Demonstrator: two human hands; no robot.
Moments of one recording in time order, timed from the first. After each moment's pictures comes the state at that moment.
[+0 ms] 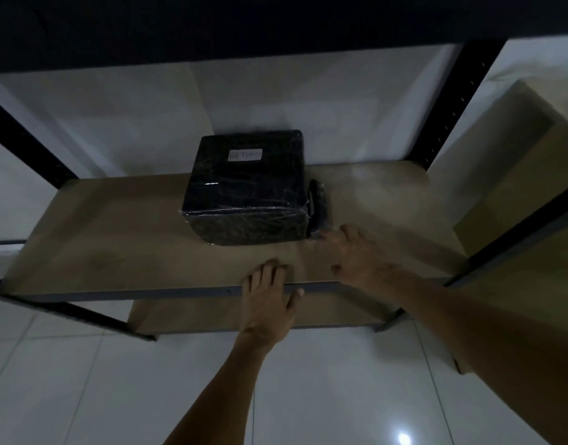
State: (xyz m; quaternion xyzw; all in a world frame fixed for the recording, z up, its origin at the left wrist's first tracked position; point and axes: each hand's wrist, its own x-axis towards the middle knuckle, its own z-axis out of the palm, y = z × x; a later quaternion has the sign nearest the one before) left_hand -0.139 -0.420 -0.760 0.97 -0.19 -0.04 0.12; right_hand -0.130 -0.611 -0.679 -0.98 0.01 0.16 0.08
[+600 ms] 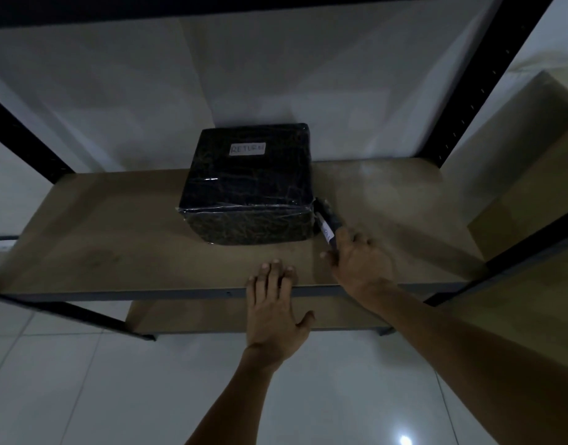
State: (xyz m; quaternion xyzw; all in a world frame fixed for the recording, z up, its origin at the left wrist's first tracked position) left_hand -0.148 -0.424 -0.785 0.98 -0.18 -0.03 0.09; right_hand -0.125 -0.596 -0.725 -0.99 0.11 0.02 0.10
